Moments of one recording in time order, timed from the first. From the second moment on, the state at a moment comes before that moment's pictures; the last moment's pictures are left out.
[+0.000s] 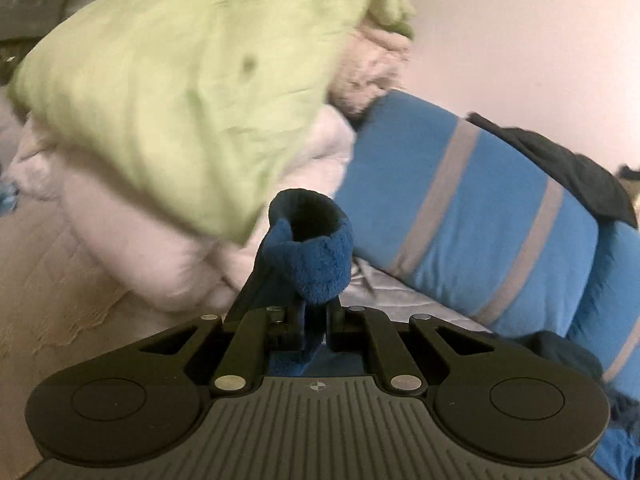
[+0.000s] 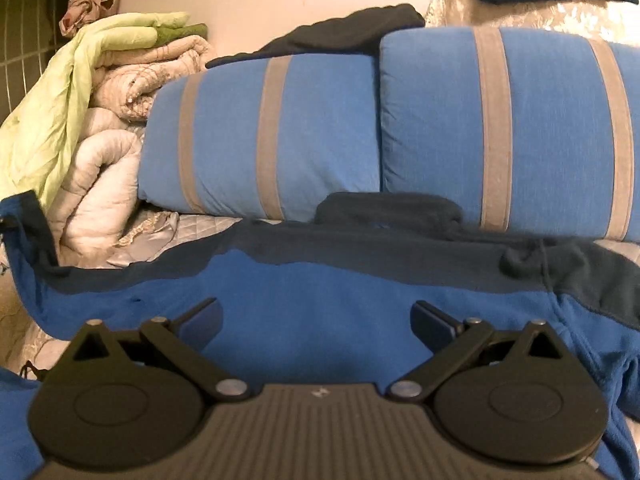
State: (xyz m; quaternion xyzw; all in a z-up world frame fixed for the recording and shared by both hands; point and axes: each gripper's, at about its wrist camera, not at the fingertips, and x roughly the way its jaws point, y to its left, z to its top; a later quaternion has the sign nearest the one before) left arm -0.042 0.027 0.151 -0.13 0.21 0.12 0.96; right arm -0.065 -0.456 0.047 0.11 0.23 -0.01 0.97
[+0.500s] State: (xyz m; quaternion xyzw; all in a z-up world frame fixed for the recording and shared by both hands) left arm 0.009 -0.067 0.163 -0.06 0.24 0.02 0.97; right arm -0.058 -0.458 0.036 0.11 0.26 -0.02 0.96
